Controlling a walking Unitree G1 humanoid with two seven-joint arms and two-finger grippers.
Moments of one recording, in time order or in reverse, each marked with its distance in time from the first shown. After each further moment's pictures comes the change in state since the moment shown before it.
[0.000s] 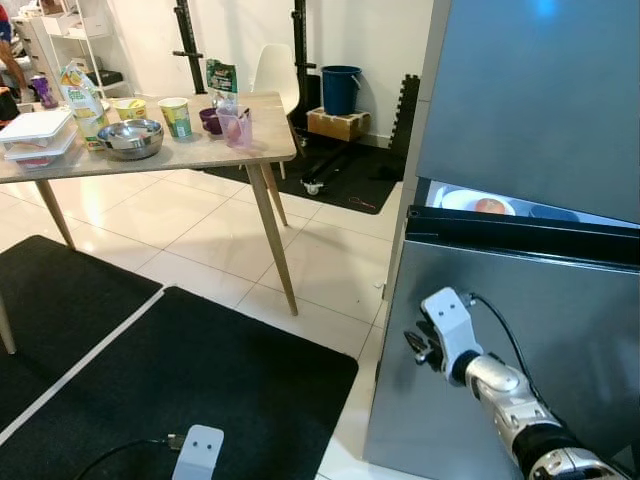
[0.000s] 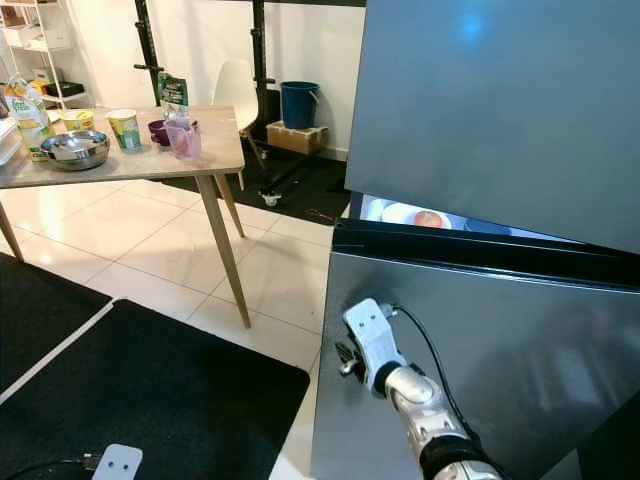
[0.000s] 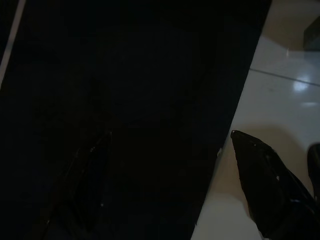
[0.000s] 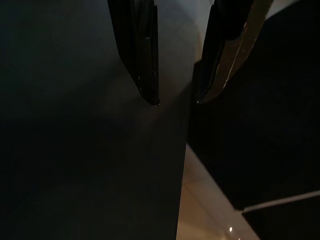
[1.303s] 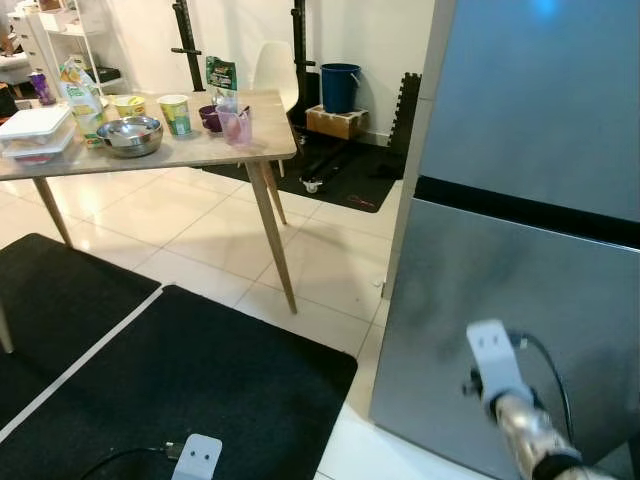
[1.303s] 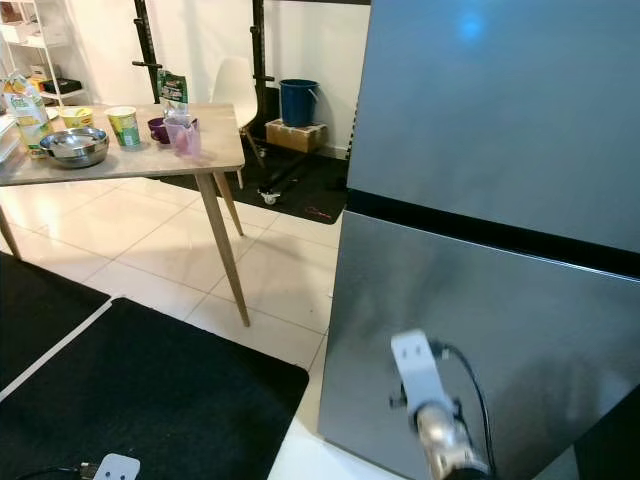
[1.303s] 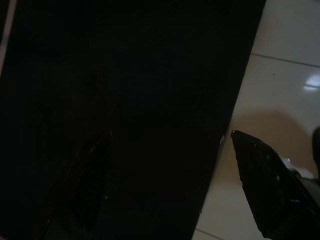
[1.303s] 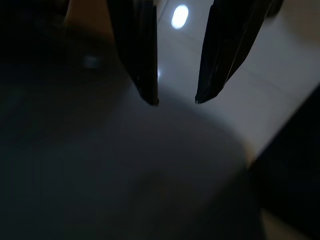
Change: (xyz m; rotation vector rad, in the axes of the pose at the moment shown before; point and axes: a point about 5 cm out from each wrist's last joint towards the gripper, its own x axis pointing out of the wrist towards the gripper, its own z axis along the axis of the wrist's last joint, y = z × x) left arm -0.007 0.002 -0.020 0.017 0.056 -0.008; right arm -0.062 -0.001 -0.115 0.141 0.487 -0.430
